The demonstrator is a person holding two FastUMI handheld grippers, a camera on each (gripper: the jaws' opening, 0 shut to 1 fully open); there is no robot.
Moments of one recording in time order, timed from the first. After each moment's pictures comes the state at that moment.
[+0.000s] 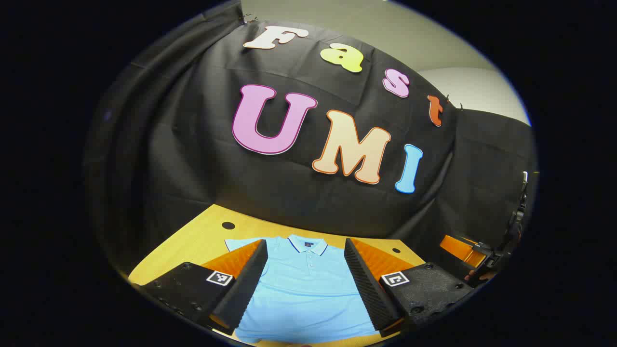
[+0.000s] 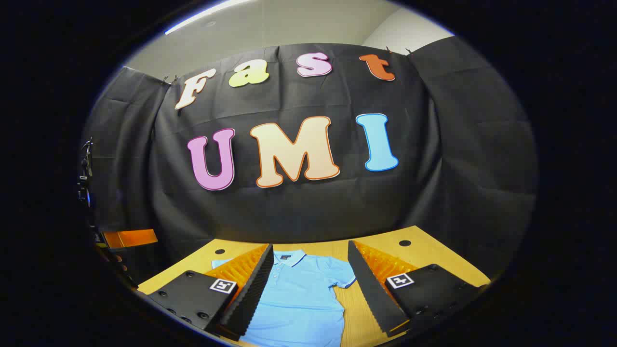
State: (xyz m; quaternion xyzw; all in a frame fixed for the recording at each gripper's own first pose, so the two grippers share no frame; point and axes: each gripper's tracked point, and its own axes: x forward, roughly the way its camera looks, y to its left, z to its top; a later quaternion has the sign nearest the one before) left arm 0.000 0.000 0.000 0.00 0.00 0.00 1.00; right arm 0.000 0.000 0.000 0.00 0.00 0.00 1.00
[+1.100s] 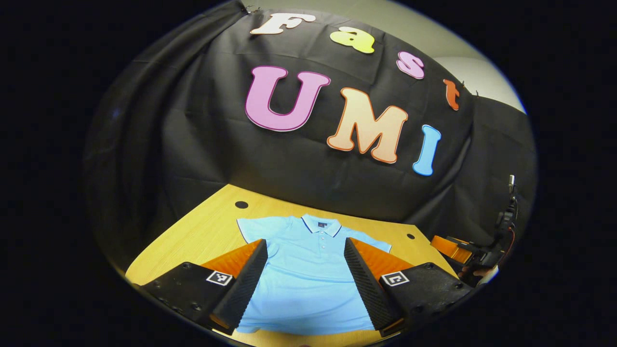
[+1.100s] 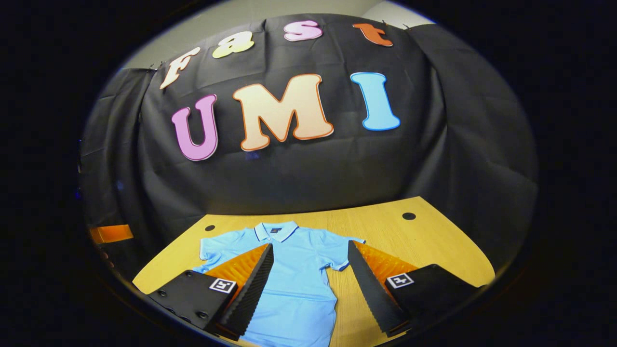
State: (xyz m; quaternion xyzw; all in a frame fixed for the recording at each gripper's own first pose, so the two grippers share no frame) left arm 0.000 0.012 -0.044 0.00 0.06 0.06 1.00; right arm 0.071 -0.046 -0.081 0.01 0.11 0.00 0.99
